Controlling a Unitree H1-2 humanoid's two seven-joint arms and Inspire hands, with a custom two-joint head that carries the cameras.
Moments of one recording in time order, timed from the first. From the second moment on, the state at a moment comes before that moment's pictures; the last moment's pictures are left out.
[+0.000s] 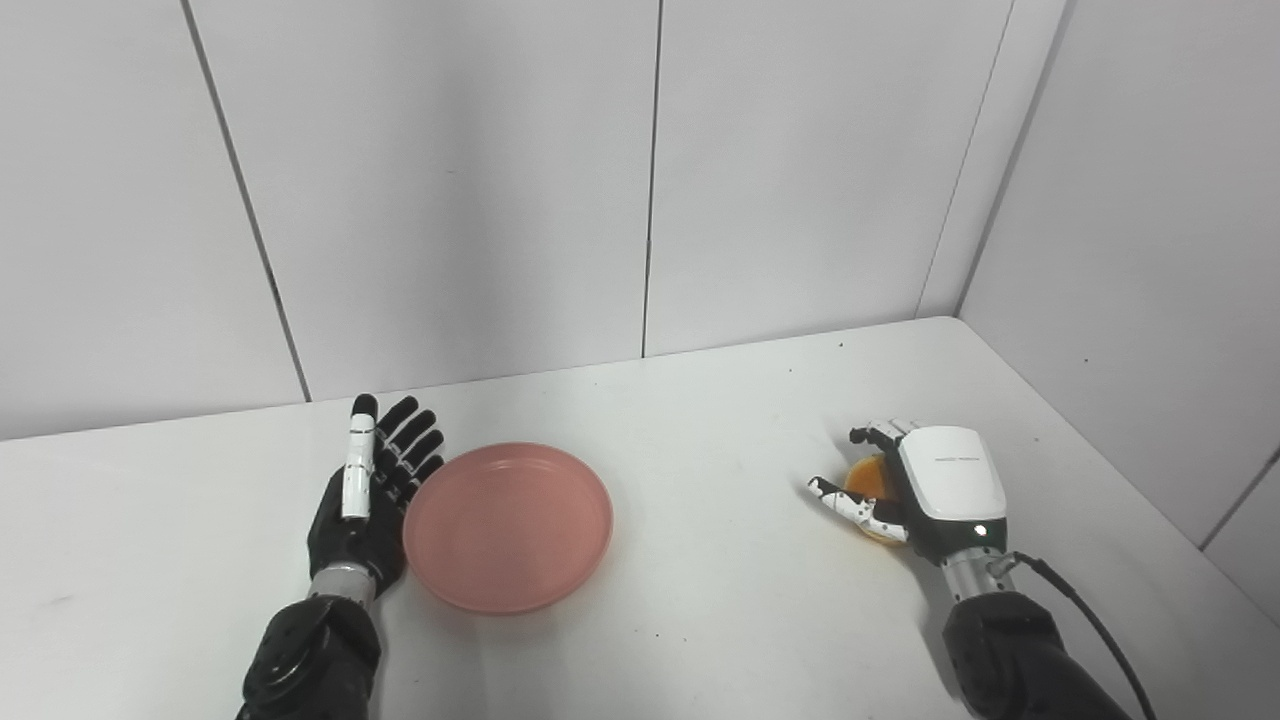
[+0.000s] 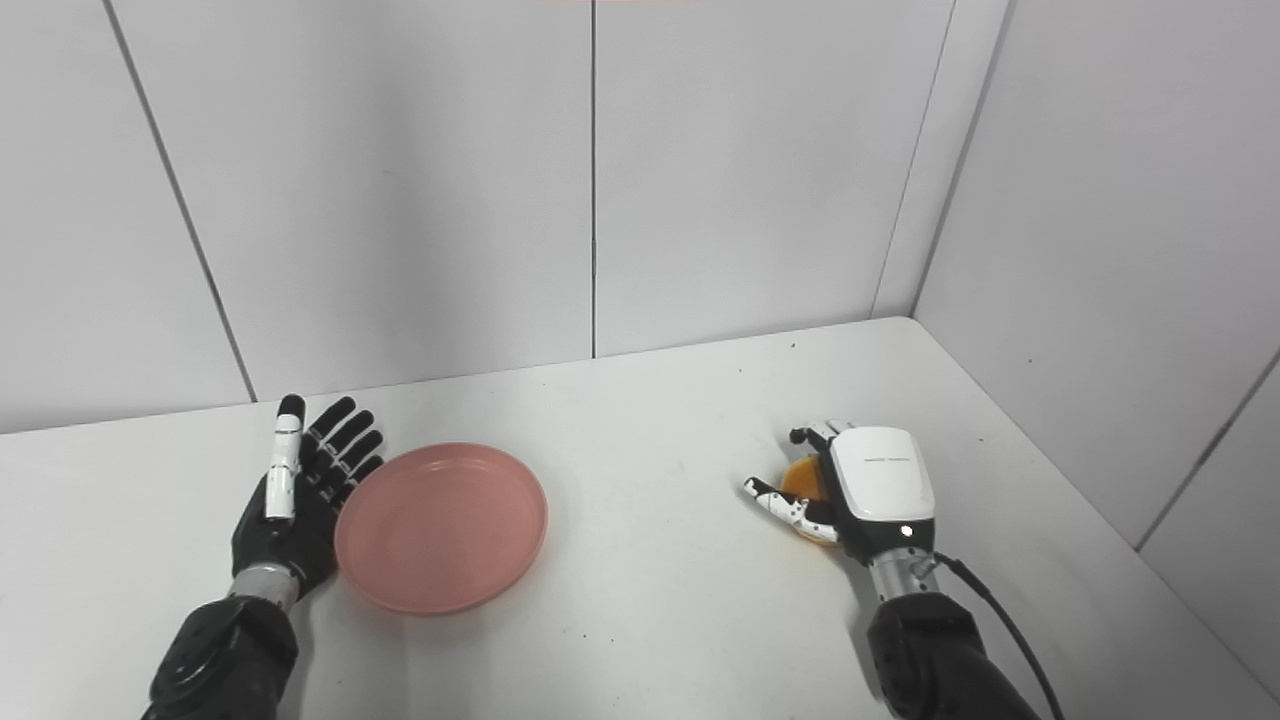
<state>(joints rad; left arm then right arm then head) -0.62 -0.12 0.14 0.54 -0.30 0.15 -0.06 -0.26 -0.55 0.14 0.36 -0.91 0.11 -0.50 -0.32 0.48</state>
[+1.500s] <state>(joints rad) -0.62 -0.13 0.14 0.54 -0.32 0.17 -0.05 -0.28 -0.52 0.09 -0.16 -0.79 0.08 -0.24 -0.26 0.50</state>
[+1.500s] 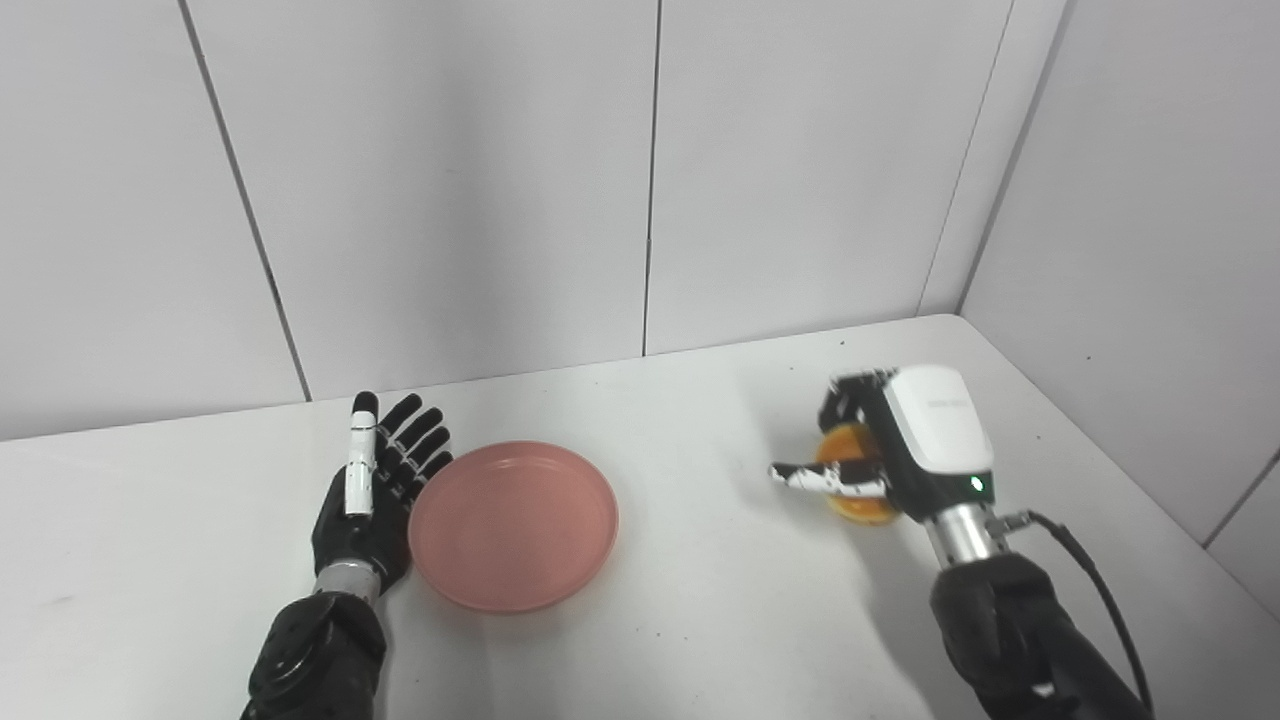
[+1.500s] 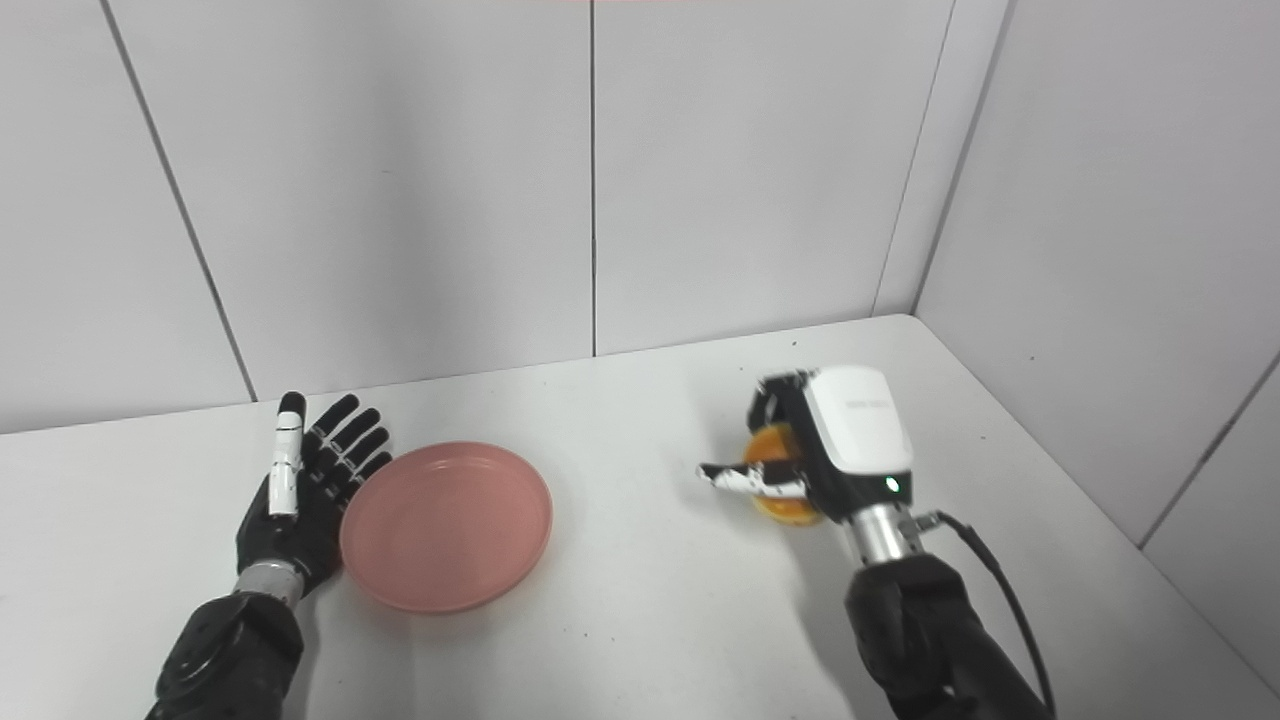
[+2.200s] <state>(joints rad) -0.69 -0.21 0.11 0.65 -0.27 0.09 0.00 -0.47 -0.37 0.17 -0.08 -0.79 0.05 -0.10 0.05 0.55</state>
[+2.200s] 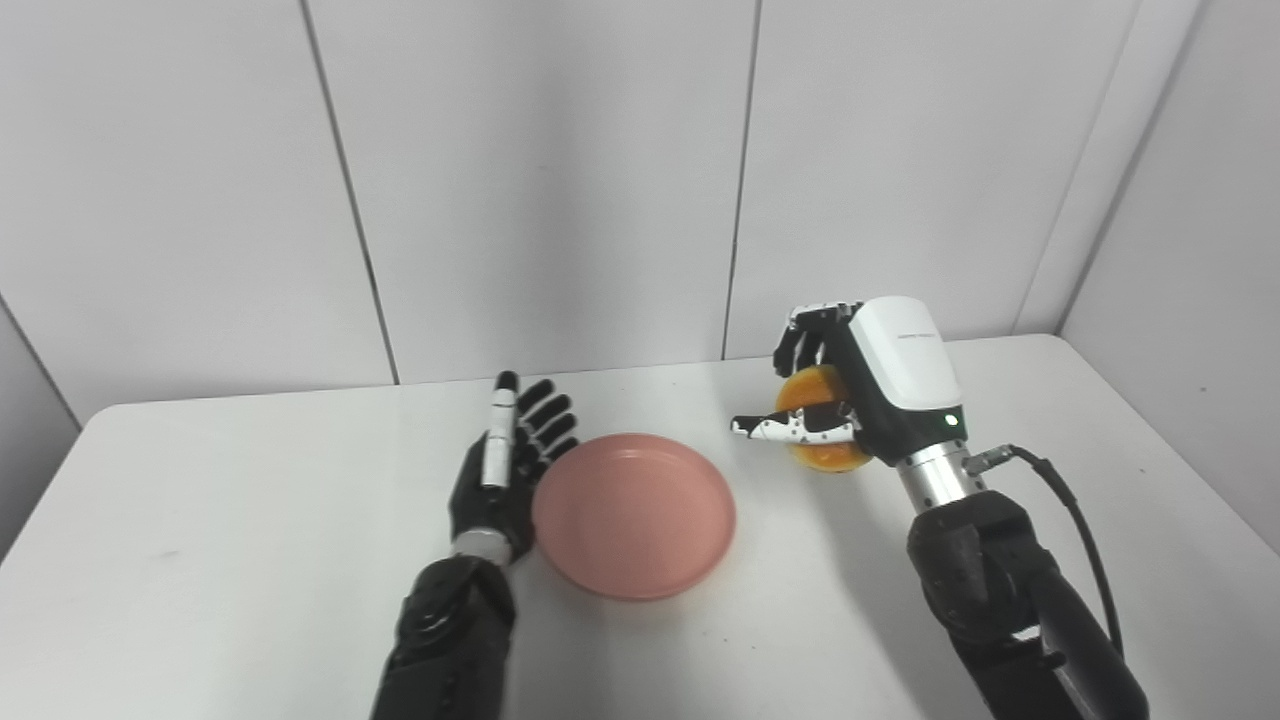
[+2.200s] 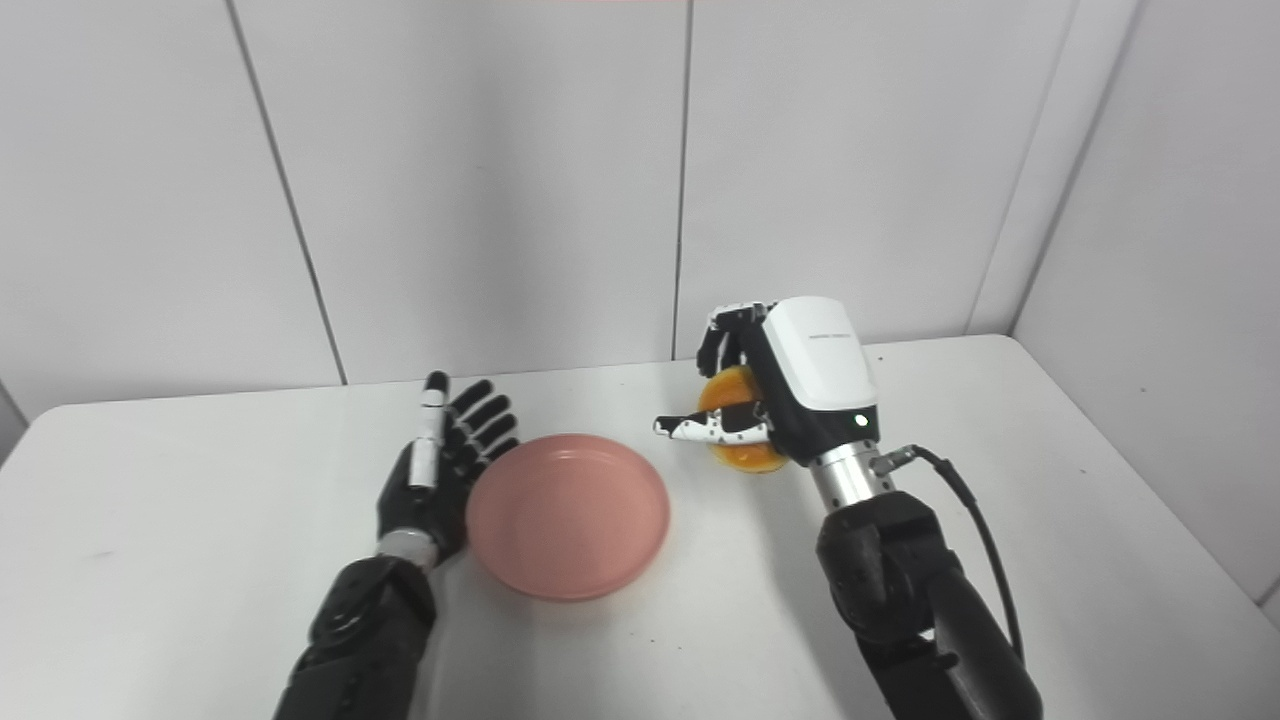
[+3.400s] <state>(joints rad) -0.68 -0.21 0.12 0.68 -0.24 0.03 0.01 -0.56 -0.12 0.29 0.33 -0.77 0.02 -0.13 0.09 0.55</state>
